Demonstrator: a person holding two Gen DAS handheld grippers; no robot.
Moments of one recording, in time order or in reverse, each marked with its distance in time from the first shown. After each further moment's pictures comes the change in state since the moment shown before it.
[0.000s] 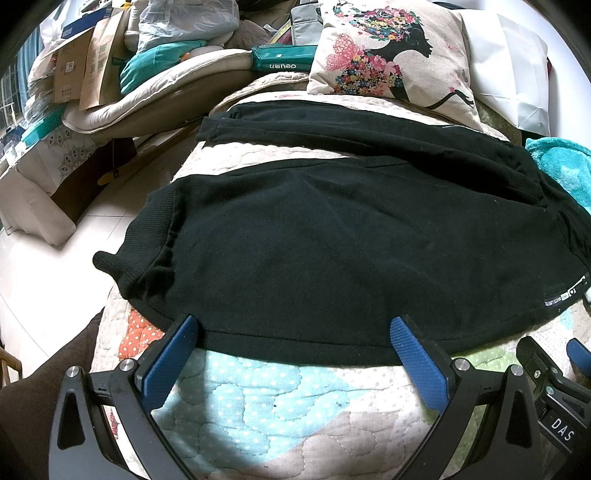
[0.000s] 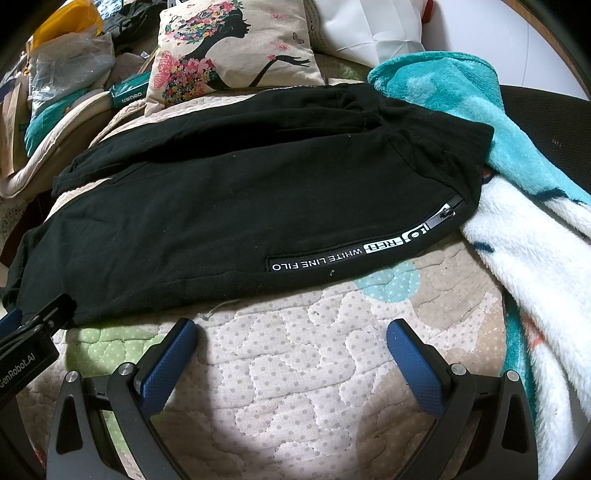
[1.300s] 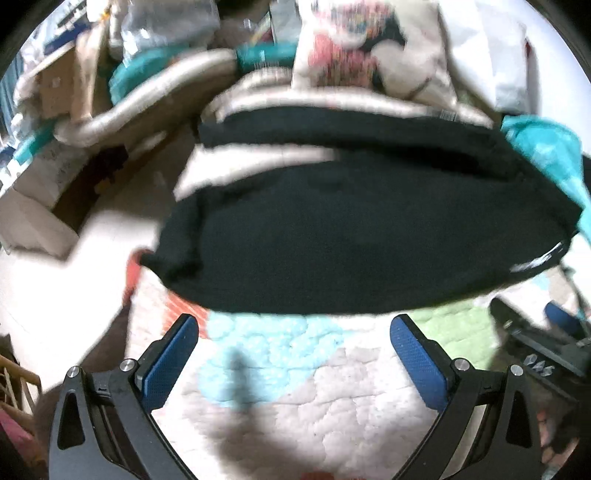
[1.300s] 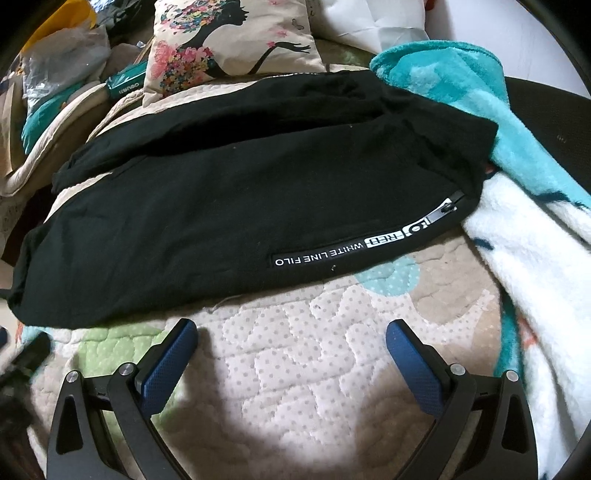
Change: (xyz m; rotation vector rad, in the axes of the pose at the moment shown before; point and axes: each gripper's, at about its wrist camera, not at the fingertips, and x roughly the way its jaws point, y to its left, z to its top) left arm -0.063 0.002 0.001 0.084 0.024 -0.011; right arm -0.006 -0.002 0.013 0.004 0.087 0.013
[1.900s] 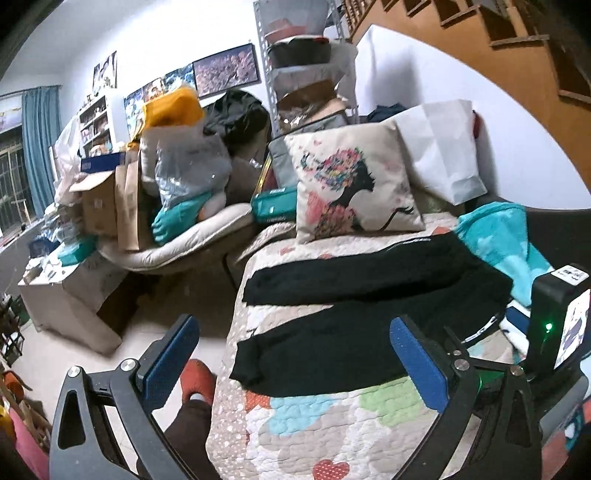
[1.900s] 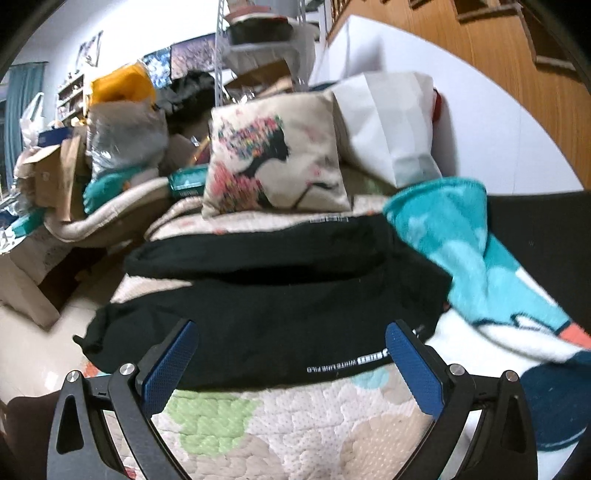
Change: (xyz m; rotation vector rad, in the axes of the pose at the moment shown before) left arm -0.190 -0.030 0.035 0.130 -0.406 0.083; right arm -0.124 0.005 0.010 -0.071 -0.450 0.112
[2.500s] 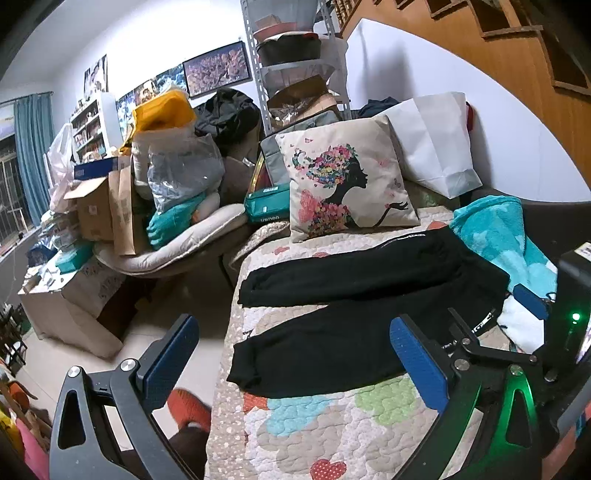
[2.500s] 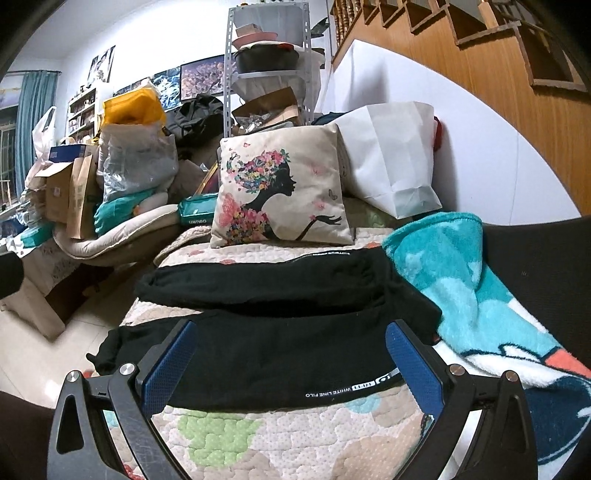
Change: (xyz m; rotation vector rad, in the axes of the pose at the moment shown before) left arm 0.005 -0.006 0.006 0.020 0.030 -0.016; right arm -0.020 0.000 0.015 -0.016 -0.083 0.016
